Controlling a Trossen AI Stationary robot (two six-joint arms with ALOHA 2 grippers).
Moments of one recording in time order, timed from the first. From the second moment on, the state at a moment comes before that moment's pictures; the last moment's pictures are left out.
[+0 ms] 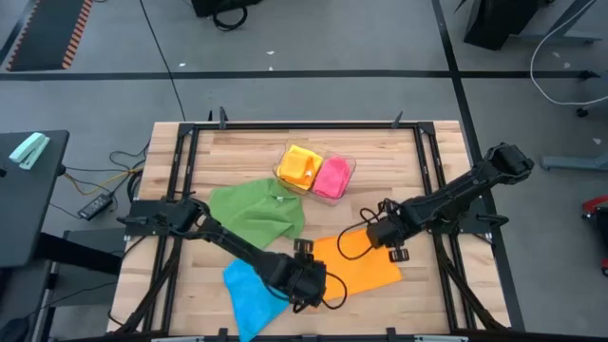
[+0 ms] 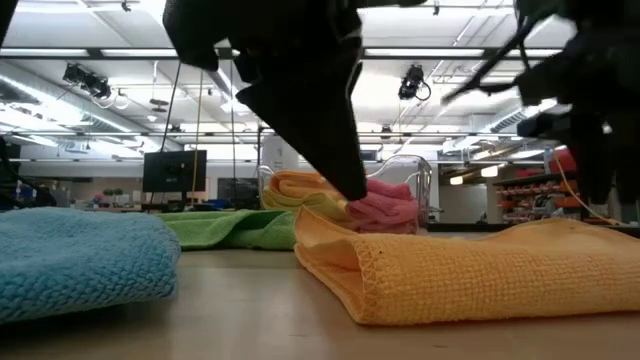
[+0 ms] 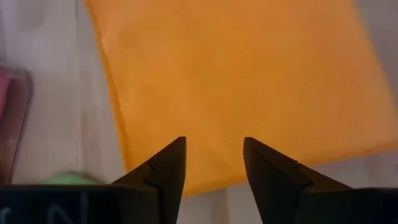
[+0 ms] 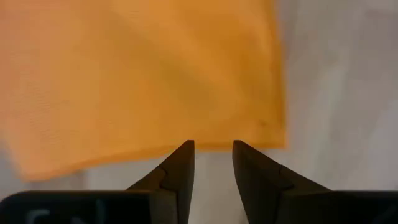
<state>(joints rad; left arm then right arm) -0.49 2.21 1.79 -0.80 -0.45 -0.26 0.41 1.39 0.80 -0.89 0.06 0.31</state>
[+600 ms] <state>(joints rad) -0.43 2.22 1.79 -0.78 -0.45 -0.30 0.78 1.39 0.68 -0.28 0.23 0.35</state>
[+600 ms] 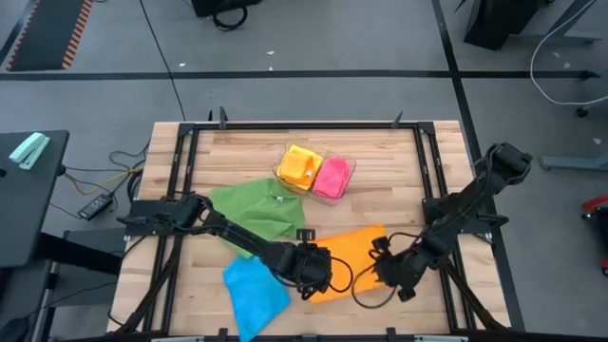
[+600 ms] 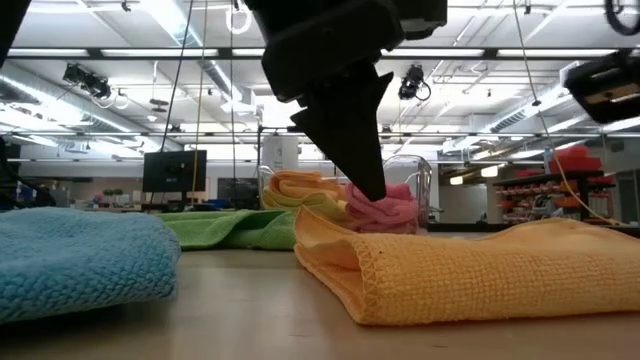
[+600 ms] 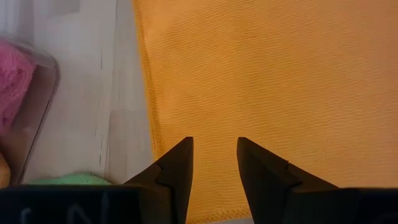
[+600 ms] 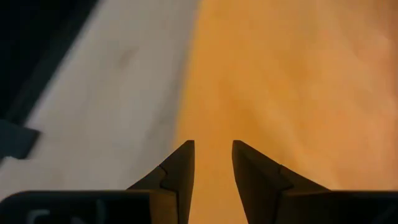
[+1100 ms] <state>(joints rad) -0.43 2.22 1.79 -0.78 -0.45 -0.30 0.87 1.39 0.49 -0.28 0.20 0.56</state>
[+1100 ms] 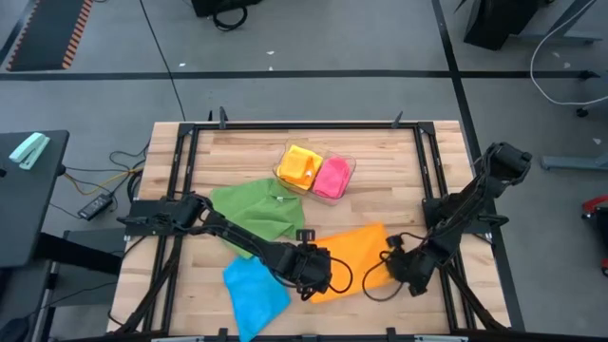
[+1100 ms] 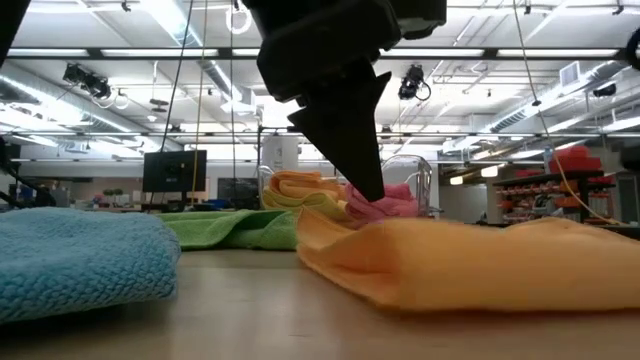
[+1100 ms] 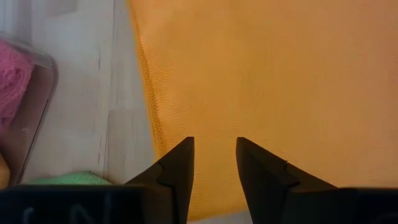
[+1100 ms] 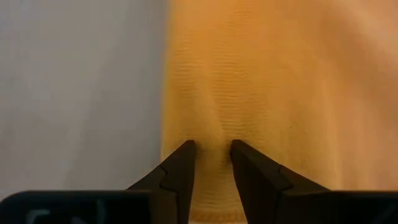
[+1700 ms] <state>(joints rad) -0.46 2.22 1.79 -0.71 -0.41 -0.20 0.70 1.39 0.78 -1.08 0.43 0.73</state>
